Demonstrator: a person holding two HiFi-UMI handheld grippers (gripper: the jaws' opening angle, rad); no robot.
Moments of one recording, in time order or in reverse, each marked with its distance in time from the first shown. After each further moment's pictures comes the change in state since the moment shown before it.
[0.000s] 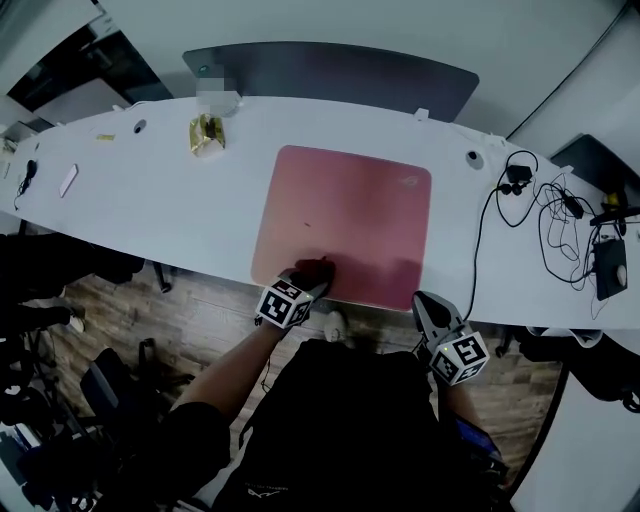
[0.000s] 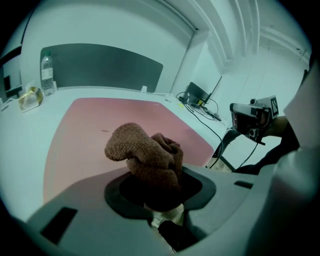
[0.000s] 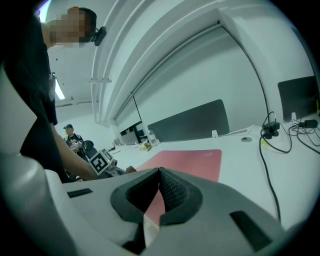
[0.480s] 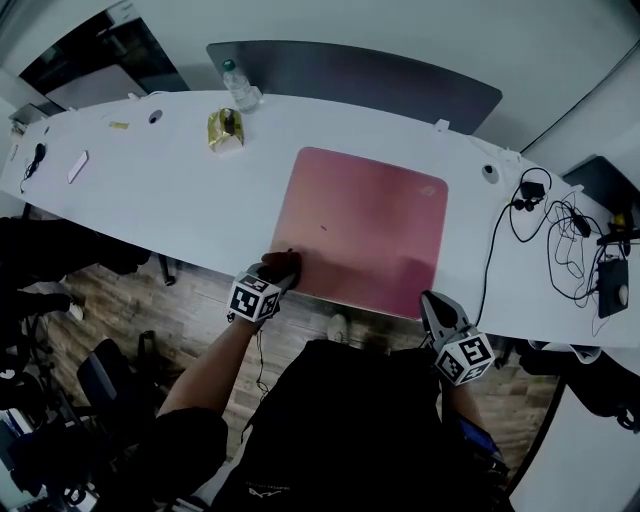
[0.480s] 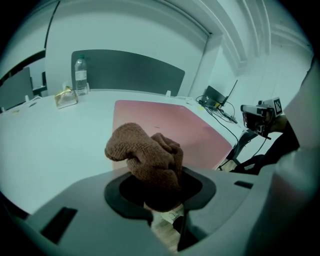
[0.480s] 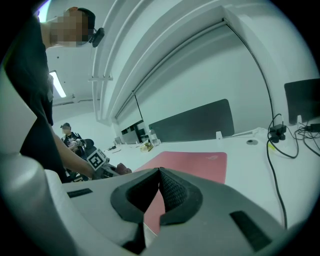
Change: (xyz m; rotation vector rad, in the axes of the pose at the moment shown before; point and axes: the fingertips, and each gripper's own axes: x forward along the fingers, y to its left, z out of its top) left arm -0.069 0.096 -0.028 -0.076 -0.016 0.160; right arm 0.025 0.005 0.011 -0.019 0.011 0.015
